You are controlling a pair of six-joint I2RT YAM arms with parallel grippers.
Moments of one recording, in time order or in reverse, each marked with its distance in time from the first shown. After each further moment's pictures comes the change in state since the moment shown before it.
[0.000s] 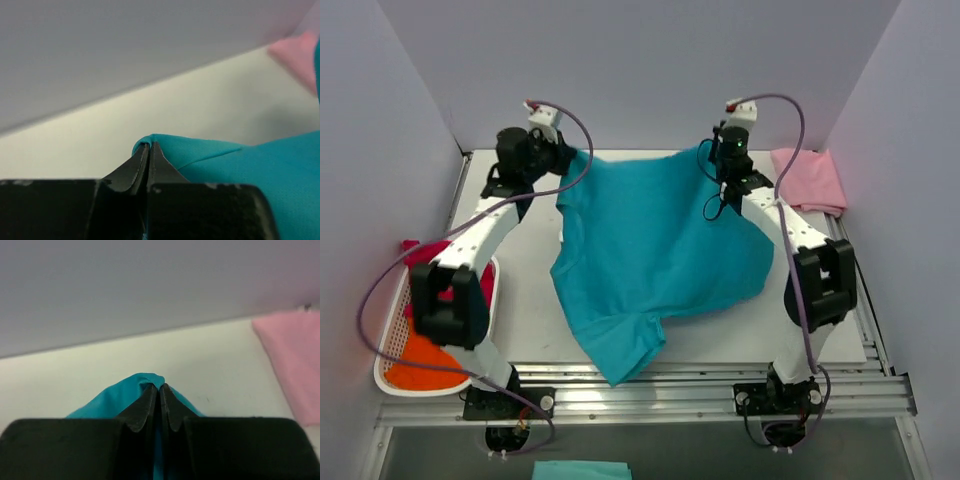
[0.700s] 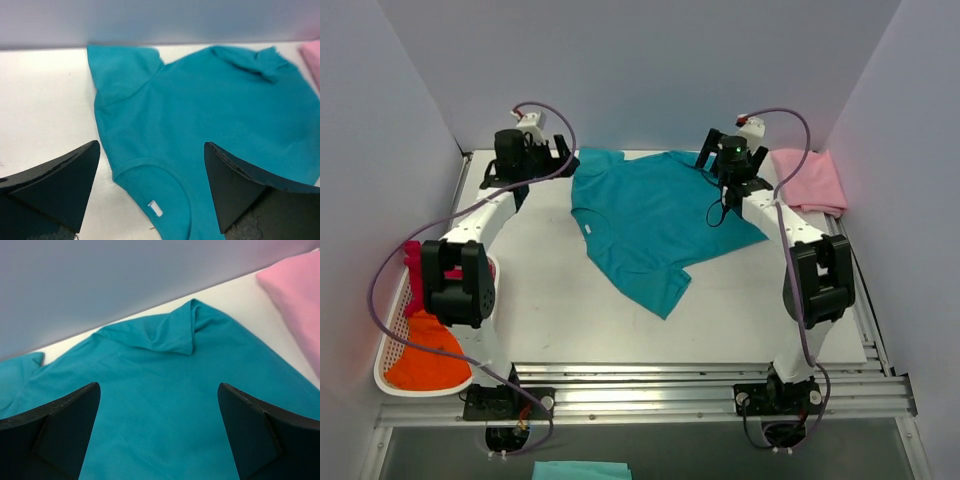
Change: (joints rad) left arm 0.115 0.390 0.140 -0.118 0.016 -0.188; right arm -0.087 0.182 -0.021 -0.097 -0.006 0.264
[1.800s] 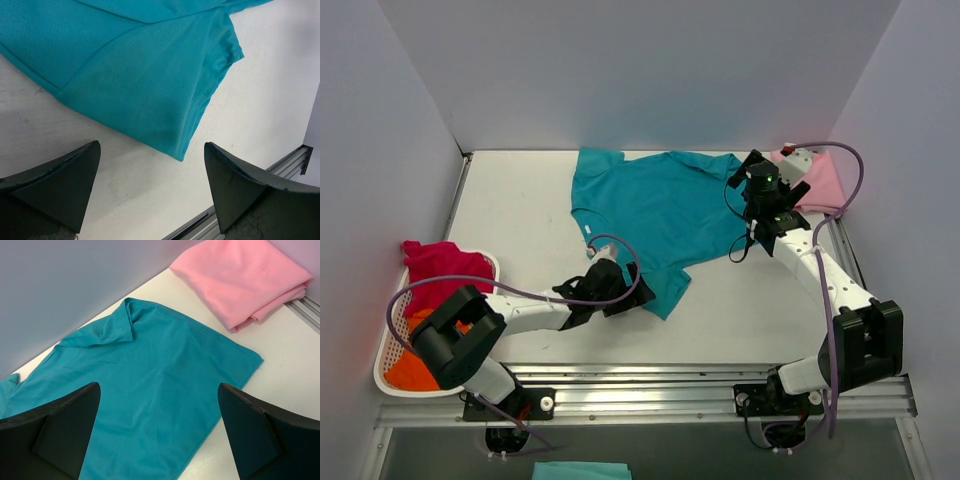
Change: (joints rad) left arm -0.731 -0.391 -0.883 0.161 -0.380 -0.801; right arm -0.021 -0.476 -0.354 -0.138 0.221 0.167
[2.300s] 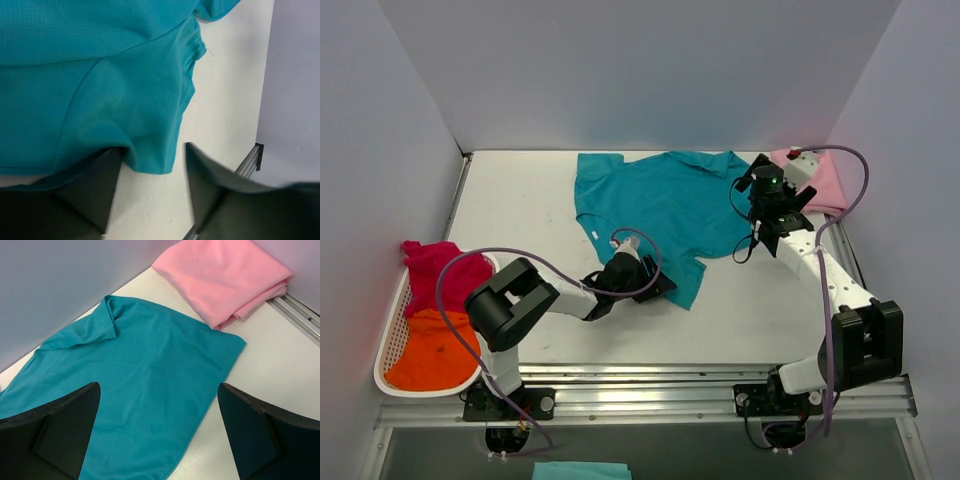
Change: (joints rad) left arm -0.008 0.312 0.115 0.379 0.111 -0.079; right arm -0.032 -0.001 -0.023 -0.012 0.011 -0.004
